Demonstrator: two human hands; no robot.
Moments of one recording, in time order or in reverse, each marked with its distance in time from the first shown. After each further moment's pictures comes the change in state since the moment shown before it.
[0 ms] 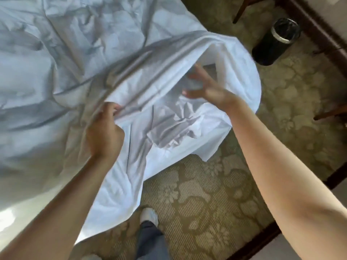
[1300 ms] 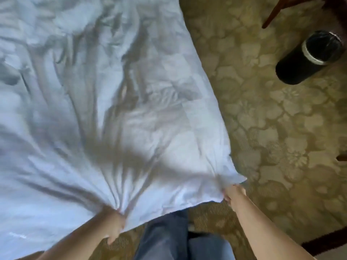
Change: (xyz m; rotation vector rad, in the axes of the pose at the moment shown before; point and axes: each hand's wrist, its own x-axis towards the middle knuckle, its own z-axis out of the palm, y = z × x) left_hand -0.056 0.073 0.126 0.827 -1.741 0.012; right_hand -0.072 0.213 -0.112 0.308 0.177 1.195
